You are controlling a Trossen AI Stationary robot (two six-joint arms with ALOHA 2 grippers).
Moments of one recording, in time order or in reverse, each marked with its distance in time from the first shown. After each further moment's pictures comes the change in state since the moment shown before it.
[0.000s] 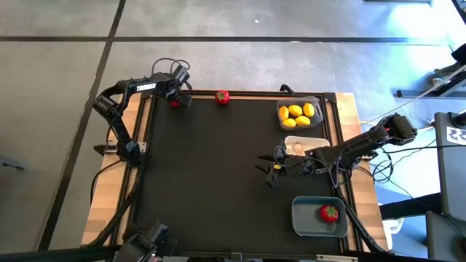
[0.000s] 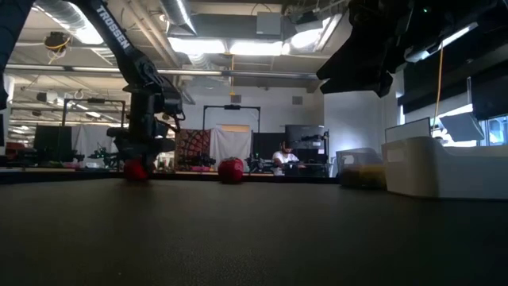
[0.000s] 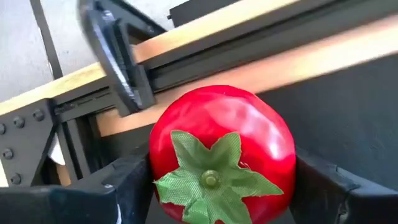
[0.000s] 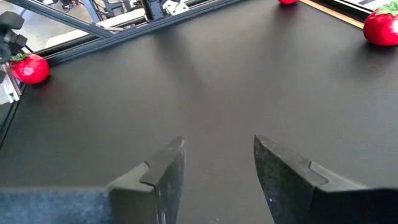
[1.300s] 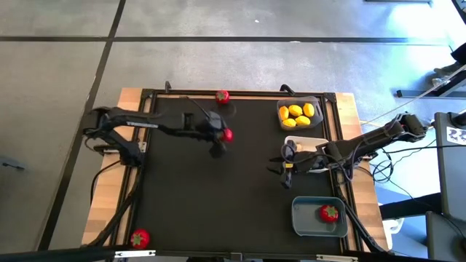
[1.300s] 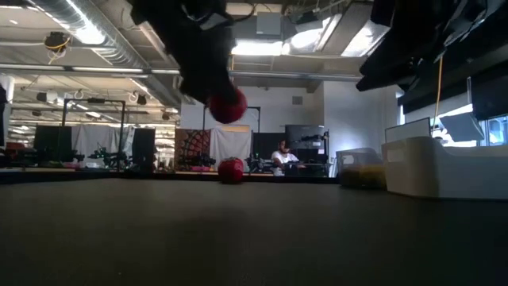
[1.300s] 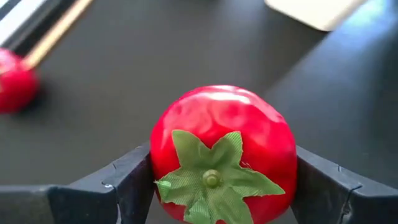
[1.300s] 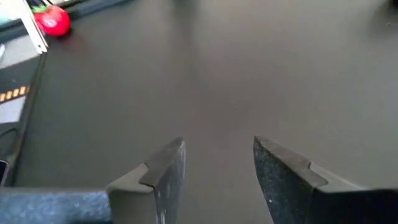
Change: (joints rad) left arm -0.862 -0.253 0.022 0.197 0.180 -0.062; right arm 0.001 -0.204 0.000 -0.326 -0.164 0.028
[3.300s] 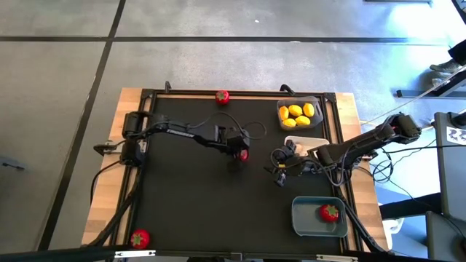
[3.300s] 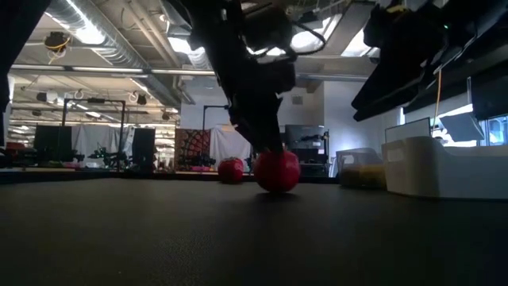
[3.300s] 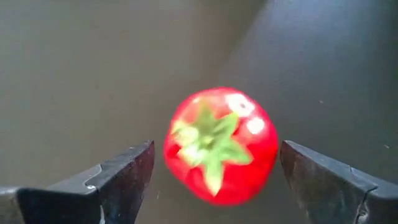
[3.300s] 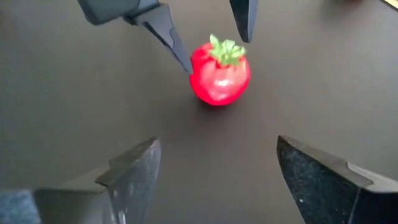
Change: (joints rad) left arm -0.105 0.468 0.329 -0.056 0.053 0.149; right arm -0.001 0.126 -0.001 -0.024 0.141 0.026
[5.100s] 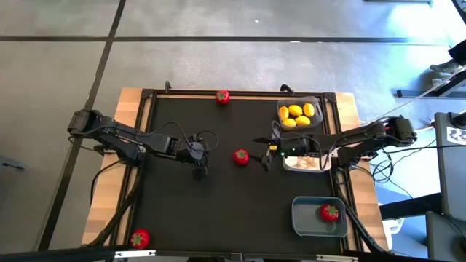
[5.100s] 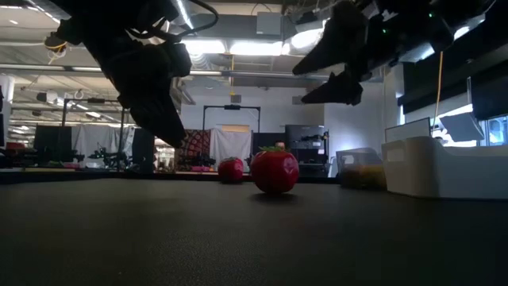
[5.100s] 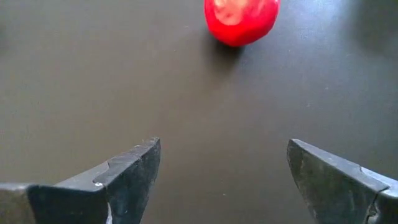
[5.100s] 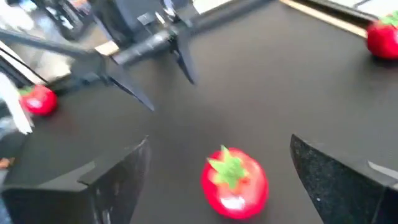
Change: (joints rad) left arm -0.153 -0.602 -0.726 0.283 -0.136 -0.327; right arm -0.256 0.079 0.005 0.440 -0.259 -0.129
